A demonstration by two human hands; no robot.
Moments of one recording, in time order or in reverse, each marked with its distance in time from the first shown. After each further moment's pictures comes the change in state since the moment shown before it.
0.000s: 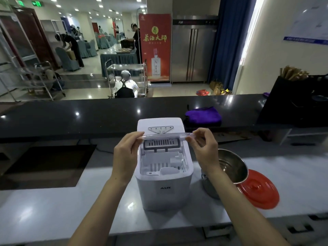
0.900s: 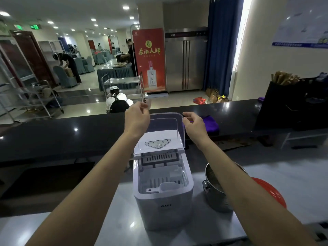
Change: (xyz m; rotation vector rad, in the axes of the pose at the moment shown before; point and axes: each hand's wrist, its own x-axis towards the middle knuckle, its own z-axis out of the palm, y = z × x) left_hand 0.163 0.065 0.027 0.070 -0.076 -0.237; right_hand 0.123 -0.026 0.023 -0.093 -0.054 0.280
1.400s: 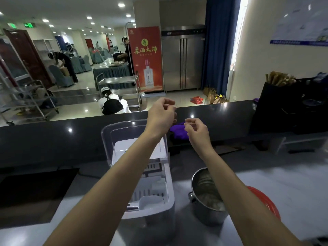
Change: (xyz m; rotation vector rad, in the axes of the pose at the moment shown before) left_hand 0.002 0.095 0.112 -0.461 -0.179 -0.072; right_hand 0.039 0.064 -0.055 0.129 0.054 -0.010
